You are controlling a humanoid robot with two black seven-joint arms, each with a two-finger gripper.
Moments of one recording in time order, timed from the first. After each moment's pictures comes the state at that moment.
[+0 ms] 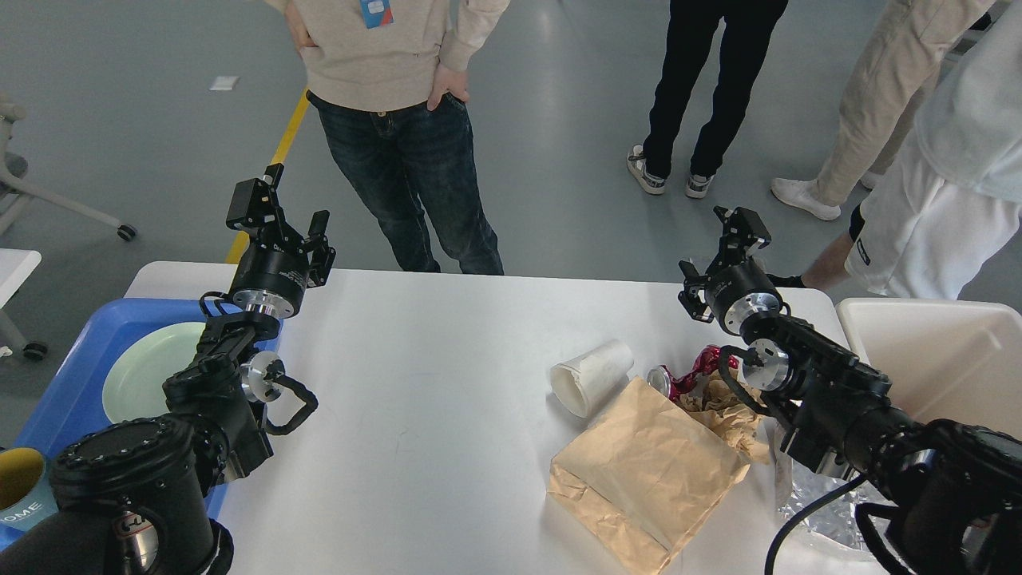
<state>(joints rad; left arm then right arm) -0.93 -0.12 -0.28 0.19 -0.21 -0.49 -0.71 0.84 -0.05 0.44 0.26 0.03 0.13 0.35</state>
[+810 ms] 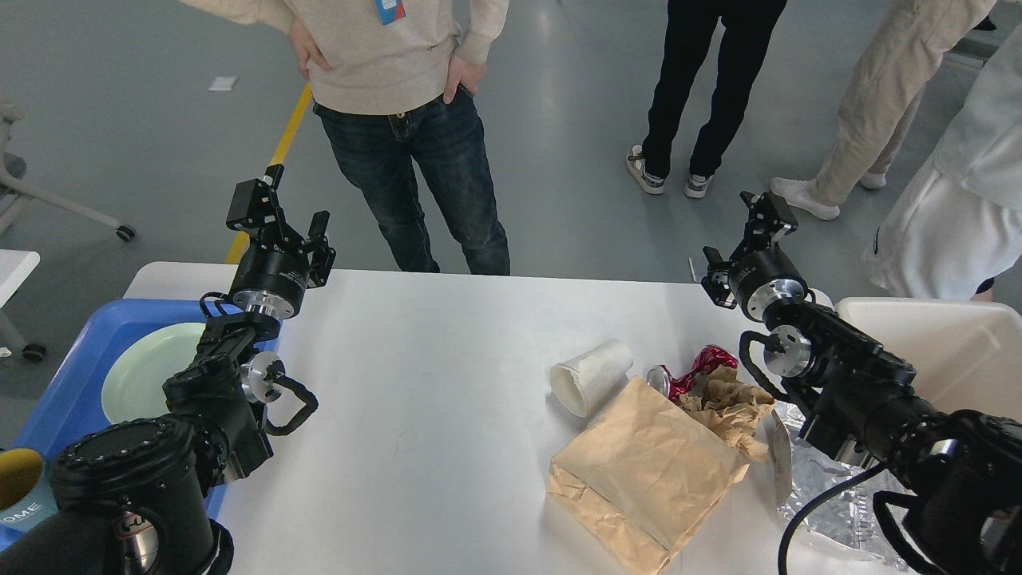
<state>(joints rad) -0.93 -0.12 -0.28 0.19 -0.21 -0.49 -0.71 0.86 -0.10 0.46 0.26 0.03 0.12 0.34</state>
